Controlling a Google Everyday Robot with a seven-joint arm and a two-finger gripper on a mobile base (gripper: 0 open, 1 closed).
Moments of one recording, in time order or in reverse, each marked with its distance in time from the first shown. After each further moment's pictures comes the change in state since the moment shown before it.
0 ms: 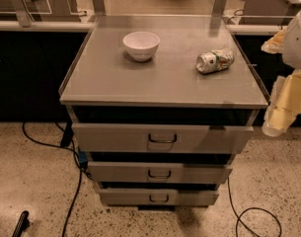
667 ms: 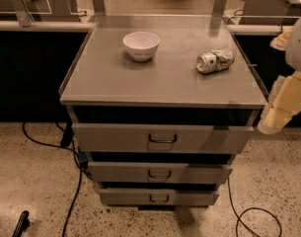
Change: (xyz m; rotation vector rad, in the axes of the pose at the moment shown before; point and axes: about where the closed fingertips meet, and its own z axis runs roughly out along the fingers) arm 0.003 -0.005 -0.003 0.091 -0.002 0.075
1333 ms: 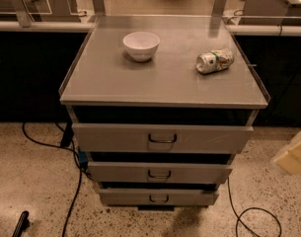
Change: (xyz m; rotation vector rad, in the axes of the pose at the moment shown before) arm 0.055 0.054 -0.032 0.360 0.095 0.357
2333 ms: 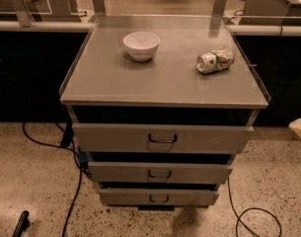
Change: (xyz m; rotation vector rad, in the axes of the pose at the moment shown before) arm 0.005 0.005 -0.002 0.064 -0.041 0.117
